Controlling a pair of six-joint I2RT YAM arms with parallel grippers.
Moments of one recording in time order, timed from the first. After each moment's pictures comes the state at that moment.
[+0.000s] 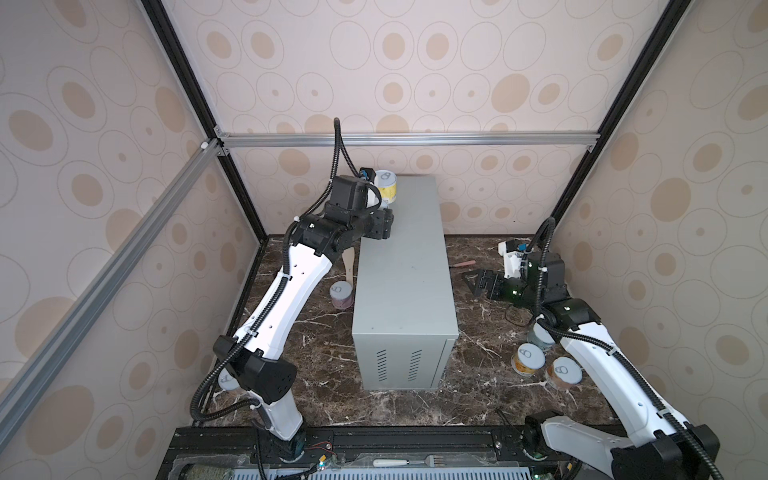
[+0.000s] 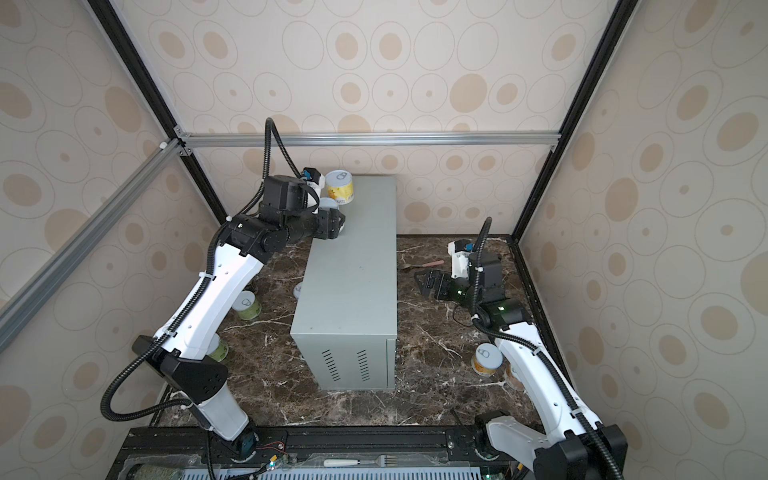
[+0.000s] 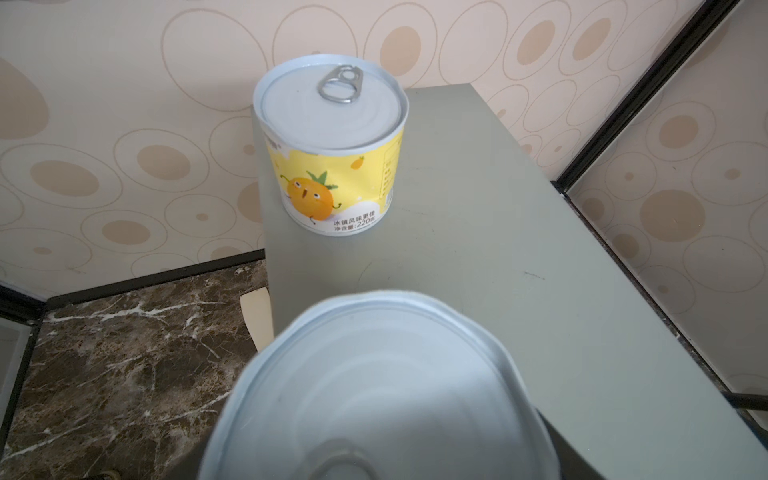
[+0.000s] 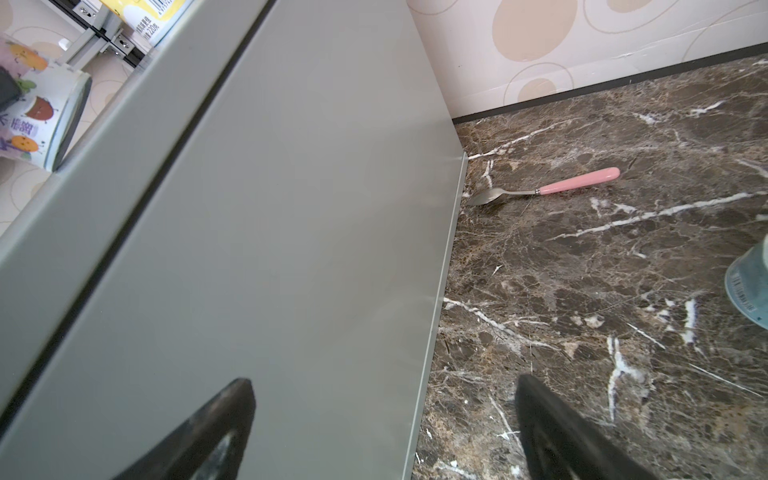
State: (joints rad) left arm -0.50 1.74 2.10 -0.87 -0.11 -0.15; right arm 0.23 1.11 1.03 -0.42 -0.35 0.40
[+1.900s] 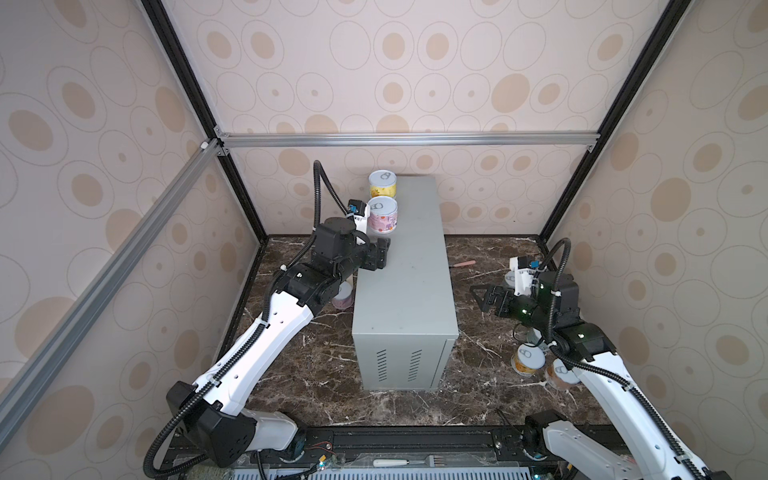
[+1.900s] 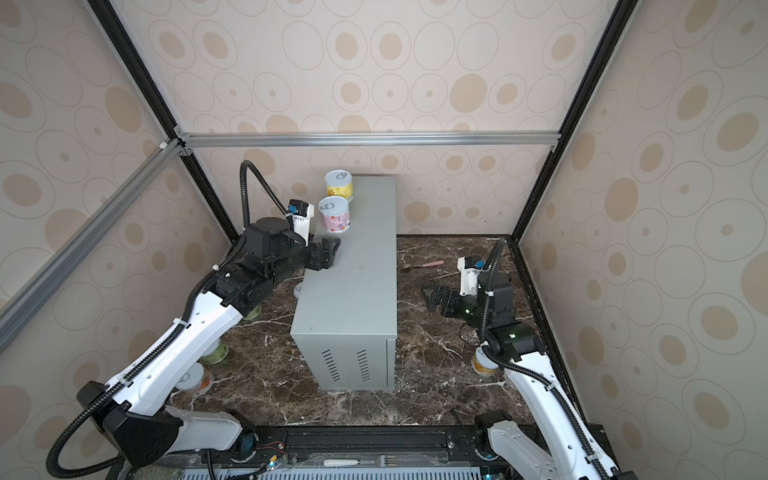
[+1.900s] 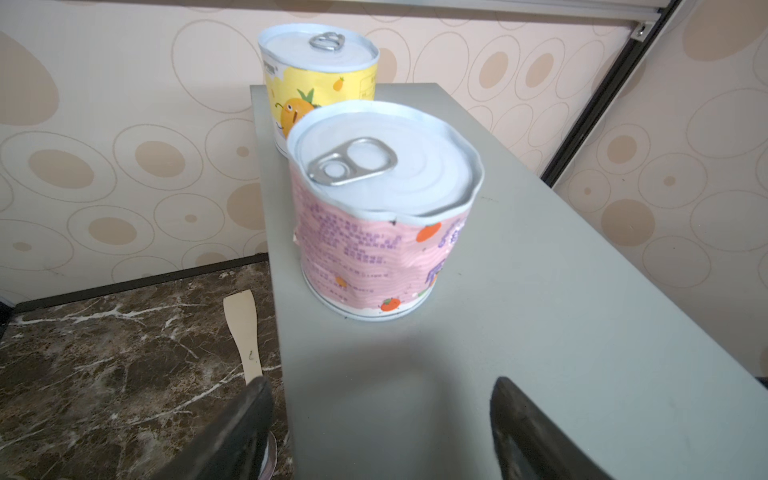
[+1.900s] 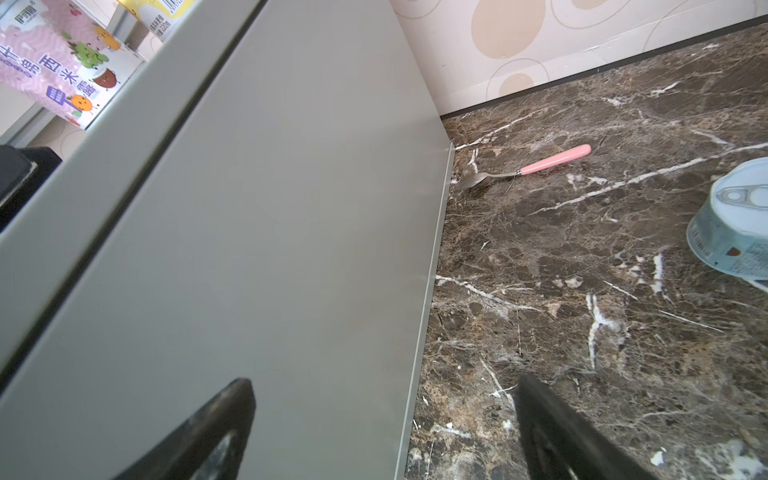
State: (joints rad) left arm -0.55 1.35 1.47 -0.46 -0.13 -0.19; right arm 0.23 0.91 0.90 -0.45 -0.31 0.44
